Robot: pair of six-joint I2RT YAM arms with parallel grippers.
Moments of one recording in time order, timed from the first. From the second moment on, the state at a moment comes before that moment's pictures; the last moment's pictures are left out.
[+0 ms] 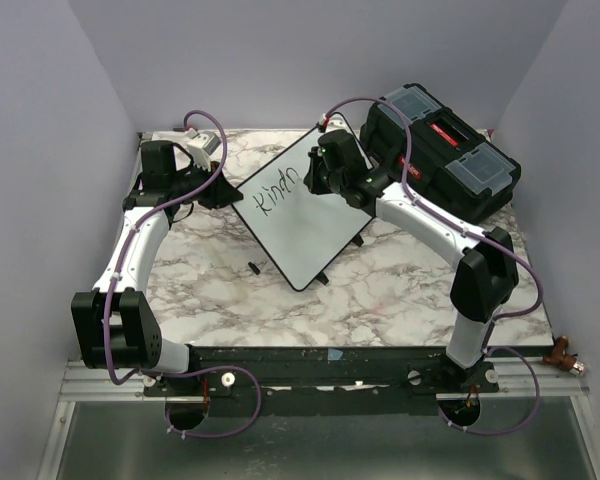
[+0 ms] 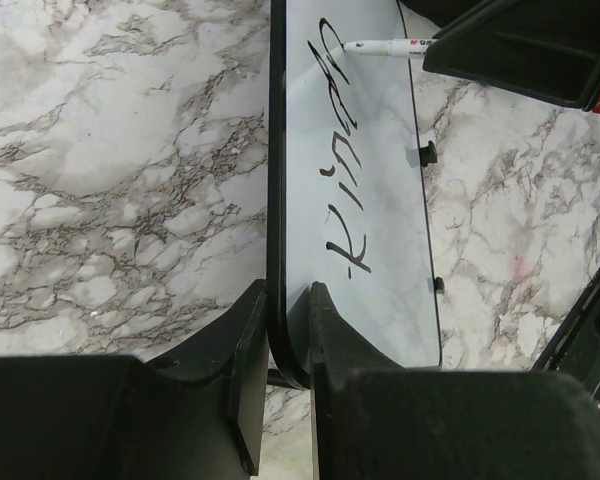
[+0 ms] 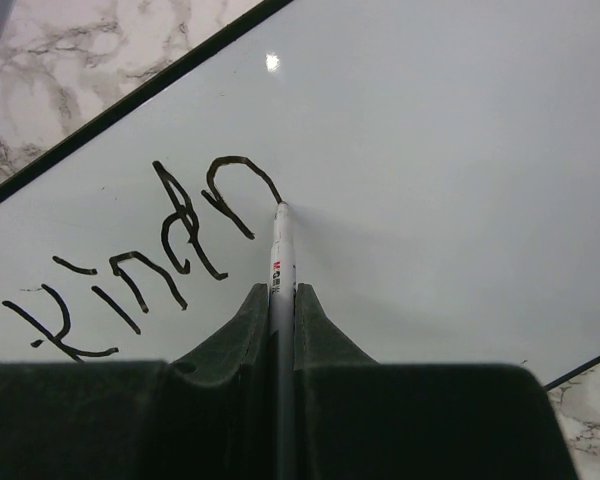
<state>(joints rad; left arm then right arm) 0.02 1.41 1.18 -0.38 0.82 0.05 0.70 1.83 1.64 -0.35 0.17 0.39</state>
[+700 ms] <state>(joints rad) 0.00 1.38 1.18 -0.38 0.82 0.08 0.70 1.76 1.61 -0.36 0.22 0.39</state>
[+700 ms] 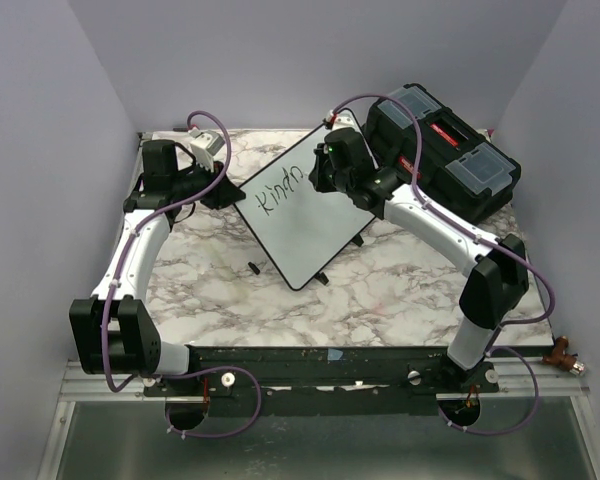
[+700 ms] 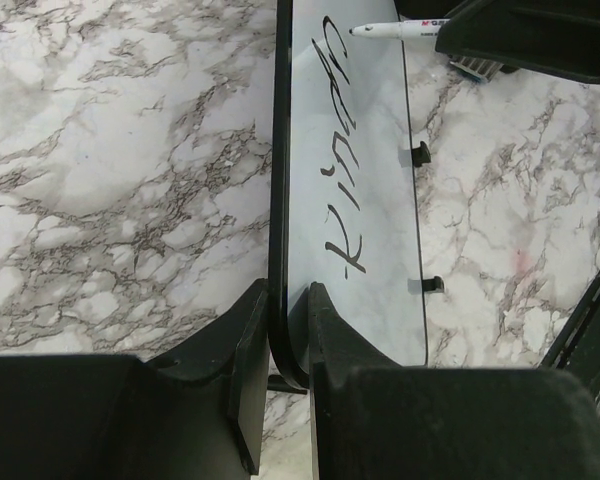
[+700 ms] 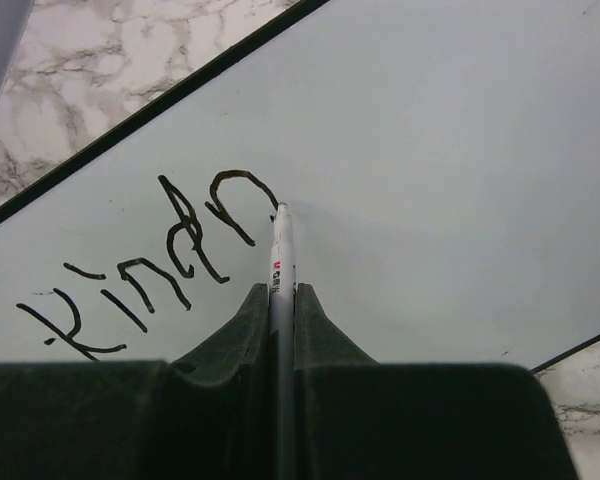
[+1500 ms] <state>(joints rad) -0.03 1.36 1.18 -0.37 0.81 0.09 0.70 1.78 1.66 -0.36 0.25 0.37</state>
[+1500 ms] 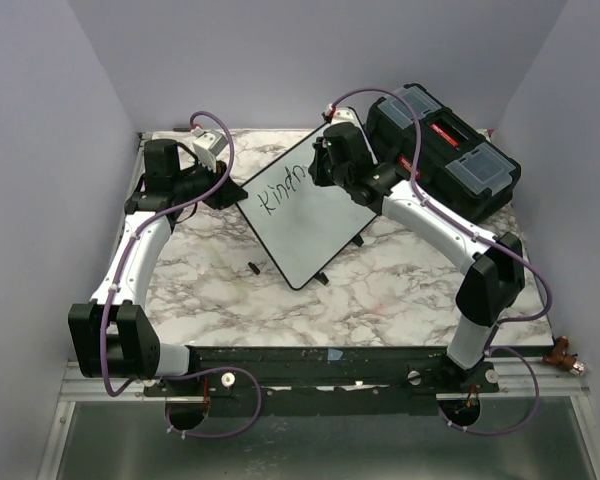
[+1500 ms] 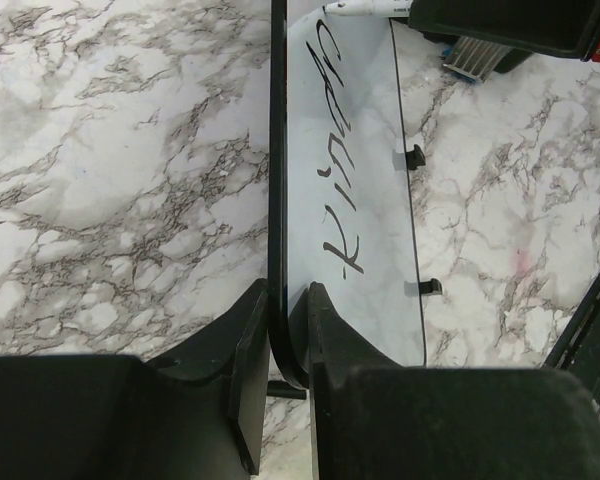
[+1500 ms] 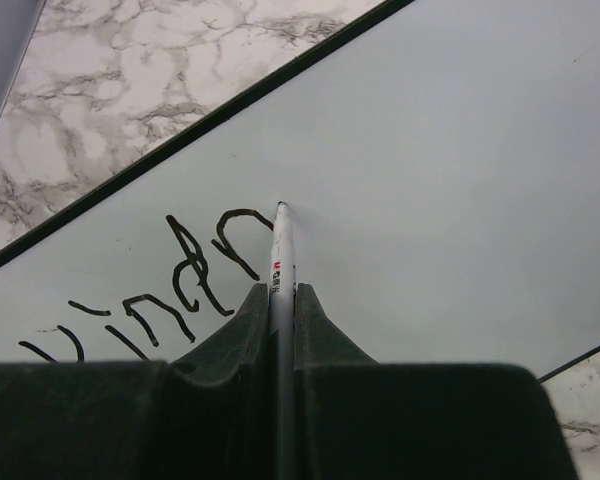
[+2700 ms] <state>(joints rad) -0.03 1.36 1.18 -0.38 0.79 0.08 0.67 1.85 1.75 -0.37 0.22 0.36</state>
